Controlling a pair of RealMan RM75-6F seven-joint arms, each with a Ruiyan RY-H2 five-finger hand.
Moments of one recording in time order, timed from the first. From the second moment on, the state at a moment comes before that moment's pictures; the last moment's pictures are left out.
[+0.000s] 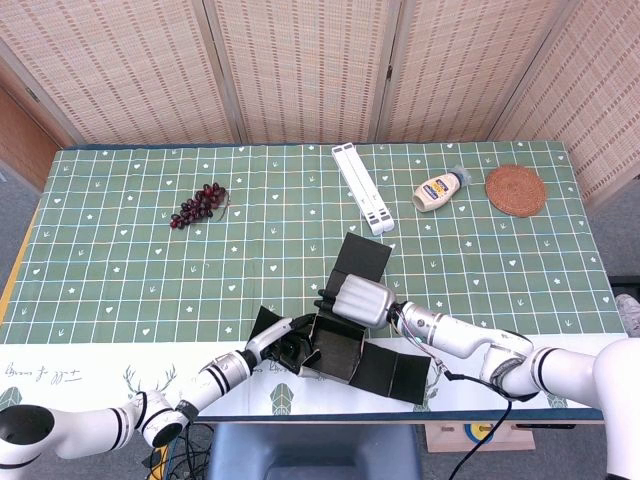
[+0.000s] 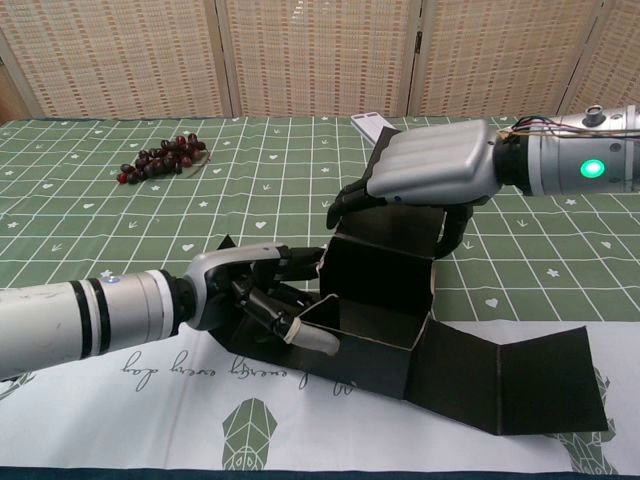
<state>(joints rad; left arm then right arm) -0.84 -1.74 -0.08 -1.29 1.49 0.71 -1.13 1.04 -1.37 -0.04 -1.36 -1.75 0.78 -0.07</state>
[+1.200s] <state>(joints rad) -0.84 -1.61 -0.08 -1.37 1.45 0.69 -1.13 0.94 -1.33 -0.03 -1.45 -1.71 0.94 0.06</state>
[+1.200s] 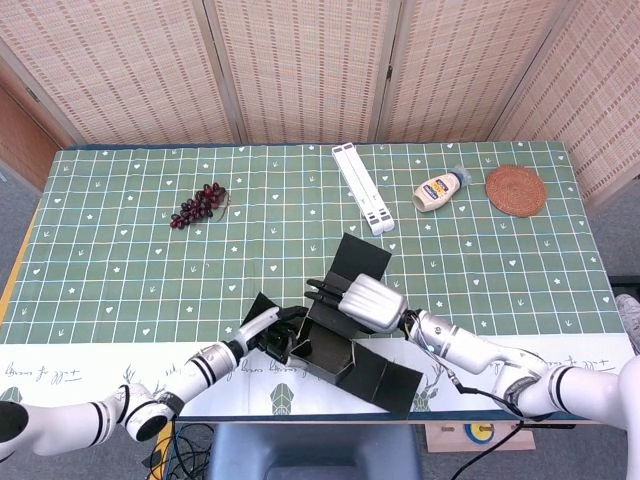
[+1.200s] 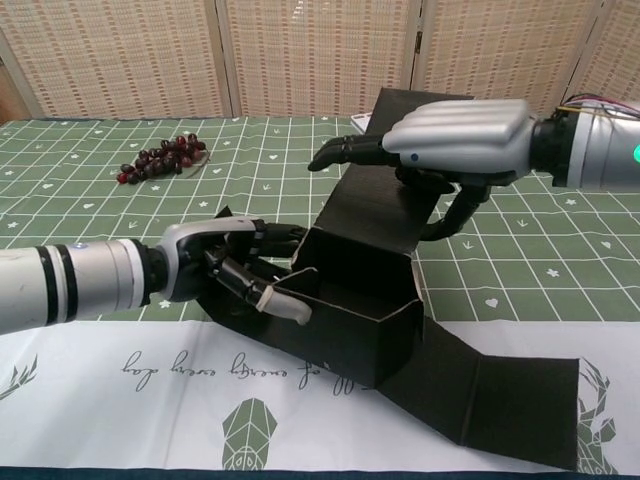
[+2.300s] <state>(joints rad) -0.84 -1.43 -0.09 -1.42 1.48 0.65 -1.45 0.74 -1.35 -0.05 -1.41 -1.75 1.28 0.38</state>
